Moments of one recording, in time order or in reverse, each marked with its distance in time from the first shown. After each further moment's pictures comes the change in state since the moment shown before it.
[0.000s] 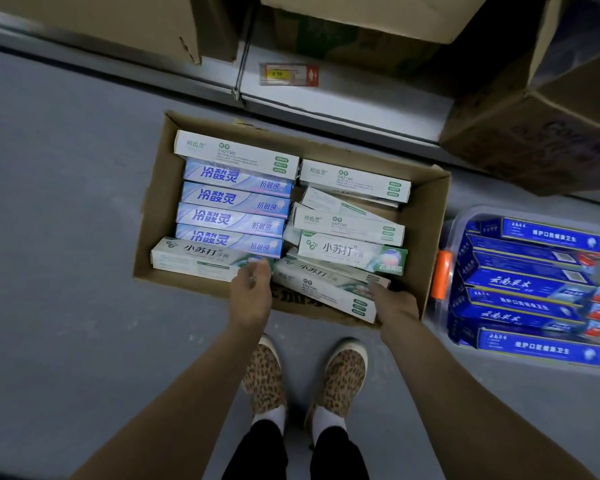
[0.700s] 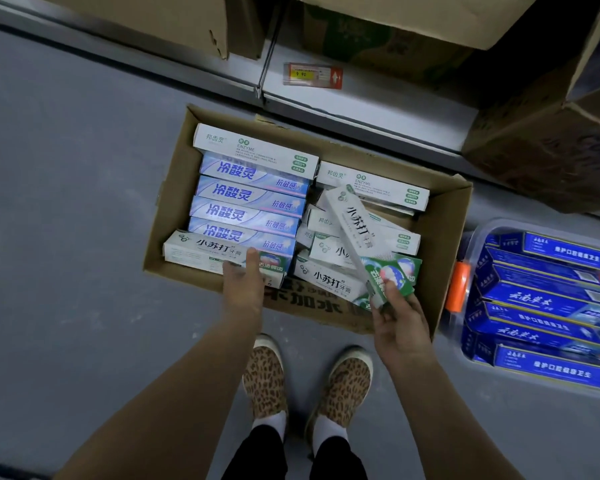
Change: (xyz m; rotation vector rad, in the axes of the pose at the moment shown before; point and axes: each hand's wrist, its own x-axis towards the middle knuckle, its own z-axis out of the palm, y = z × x) left_hand 0.040 -0.015 -0.010 -0.265 0.130 -0.220; right_hand -0.044 0.011 0.000 0.974 -0.386 -0.061
